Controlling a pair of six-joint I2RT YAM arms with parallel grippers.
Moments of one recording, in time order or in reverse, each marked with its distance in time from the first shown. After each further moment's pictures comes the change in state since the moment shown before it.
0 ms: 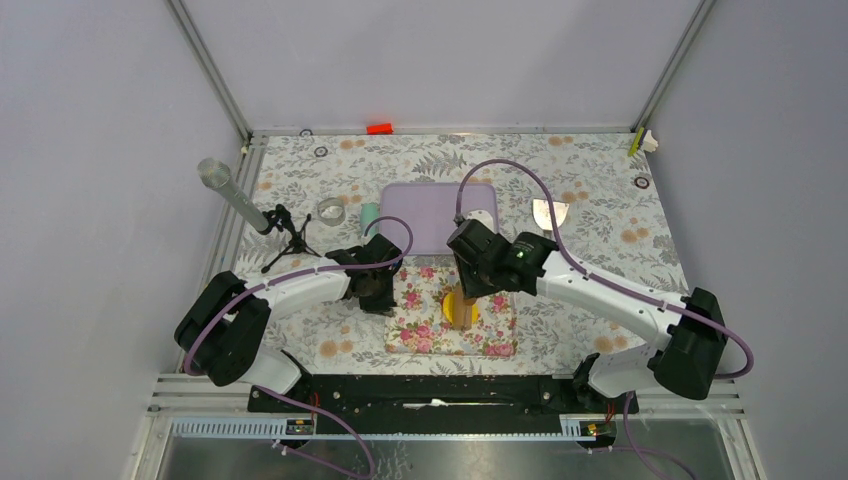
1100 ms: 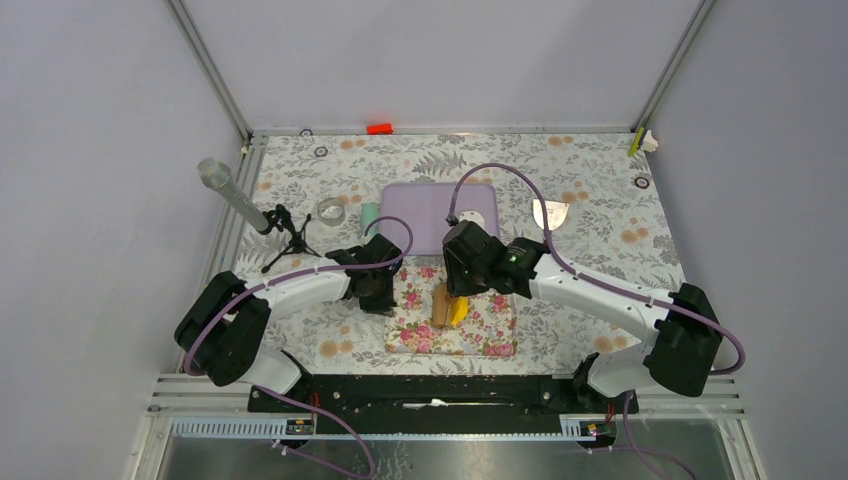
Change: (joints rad) left arm 0.000 0.000 0.000 0.000 0.000 0.000; right arm -0.002 0.018 -0.087 0.238 -0.073 0.037
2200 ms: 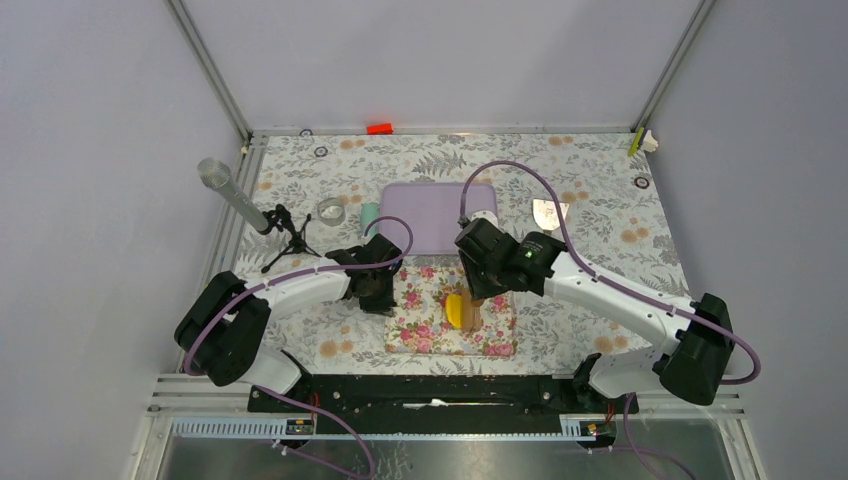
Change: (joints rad) left arm 0.000 0.000 0.000 0.000 0.000 0.000; right arm -0.016 -0.063 0.076 -0.242 0.040 -0.095
